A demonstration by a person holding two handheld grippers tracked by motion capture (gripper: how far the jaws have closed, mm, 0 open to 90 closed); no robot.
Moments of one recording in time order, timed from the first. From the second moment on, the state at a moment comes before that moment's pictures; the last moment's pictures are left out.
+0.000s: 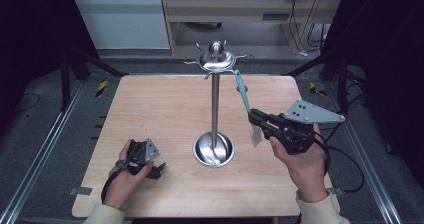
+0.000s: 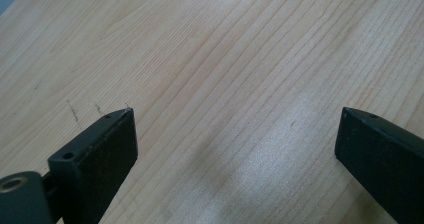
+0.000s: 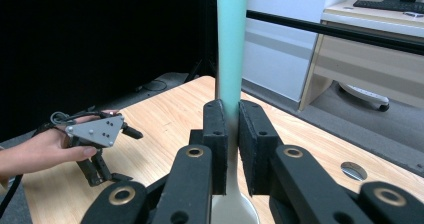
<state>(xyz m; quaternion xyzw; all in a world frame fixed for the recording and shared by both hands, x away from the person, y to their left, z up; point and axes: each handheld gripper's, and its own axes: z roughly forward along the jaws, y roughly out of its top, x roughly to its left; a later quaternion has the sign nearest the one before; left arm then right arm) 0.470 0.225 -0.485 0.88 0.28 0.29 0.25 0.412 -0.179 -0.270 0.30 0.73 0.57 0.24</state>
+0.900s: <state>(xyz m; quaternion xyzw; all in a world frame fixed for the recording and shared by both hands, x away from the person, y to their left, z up) 0.470 0.225 -0.486 0.88 0.28 0.29 0.25 0.417 -0.155 -0.297 0.31 0.68 0.61 0.27</state>
